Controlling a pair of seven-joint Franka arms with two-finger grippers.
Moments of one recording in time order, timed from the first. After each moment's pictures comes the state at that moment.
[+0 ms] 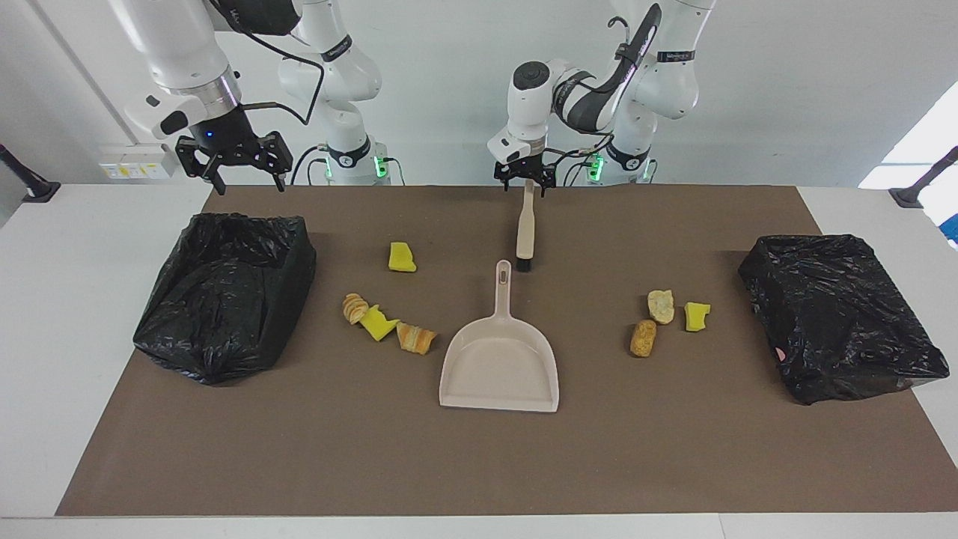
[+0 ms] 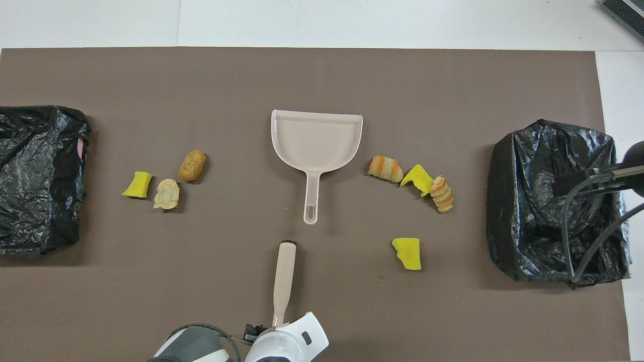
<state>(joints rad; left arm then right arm) -0.99 -0.25 -0.01 -2.58 -0.05 2.25 -0.65 -0.08 -0.08 0.09 -1.65 -0.03 1.55 -0.10</state>
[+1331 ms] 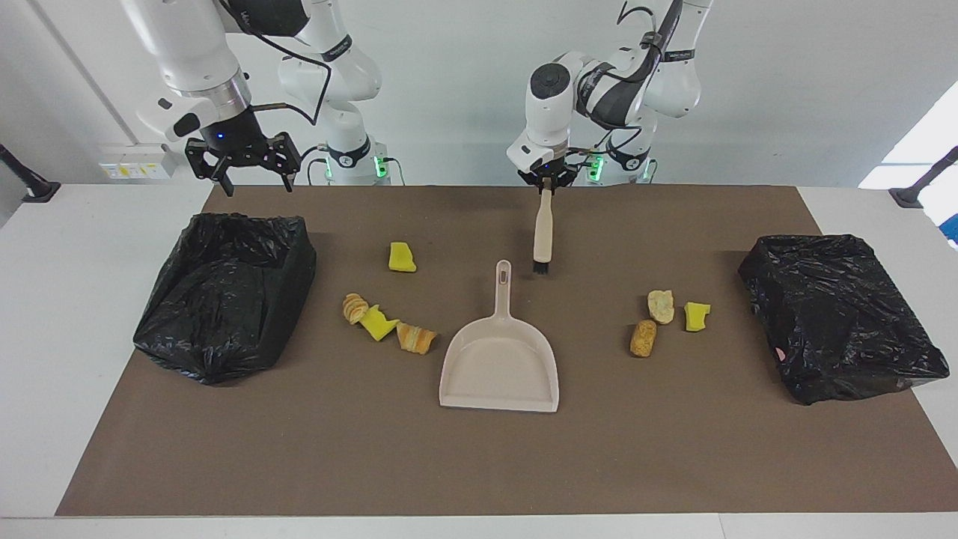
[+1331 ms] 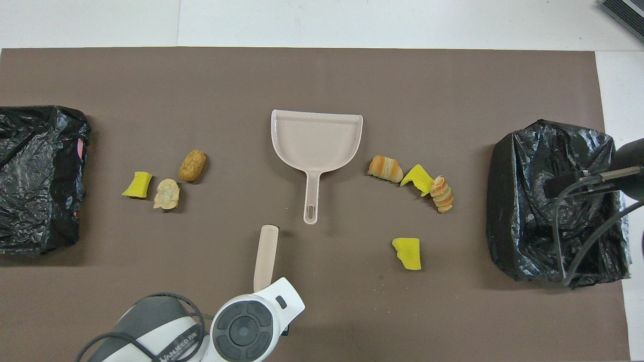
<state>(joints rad) -0.83 -0.27 0.02 -2.41 -0.05 1.93 -0.59 -0.07 -0.08 0.09 -1.66 -0.03 1.55 -0.10</state>
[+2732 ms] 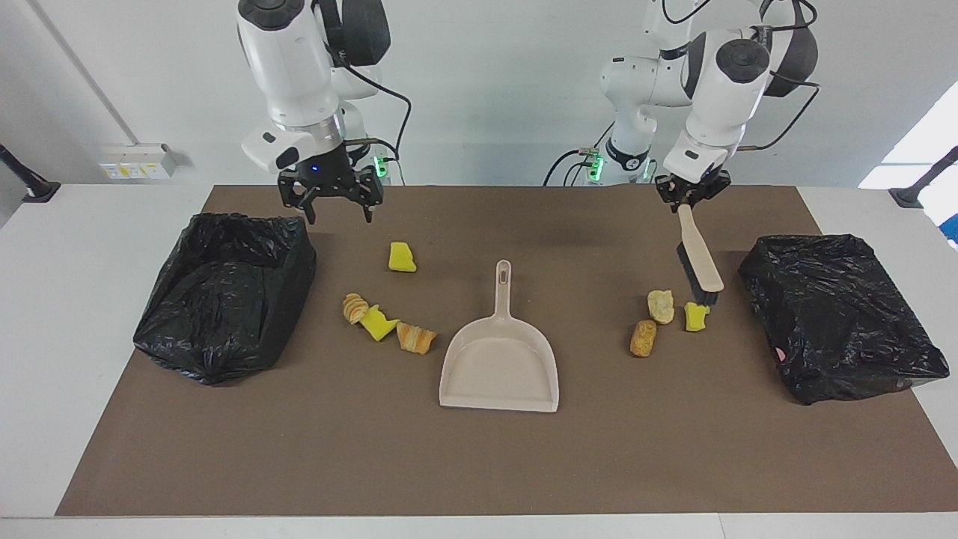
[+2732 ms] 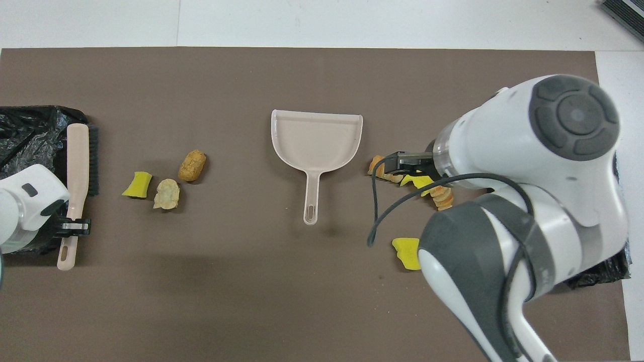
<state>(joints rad) -0.03 -0.25 0.03 -2.22 0.14 1.94 0.00 0.22 0.09 0.18 -1.67 -0.01 1.84 0.45</state>
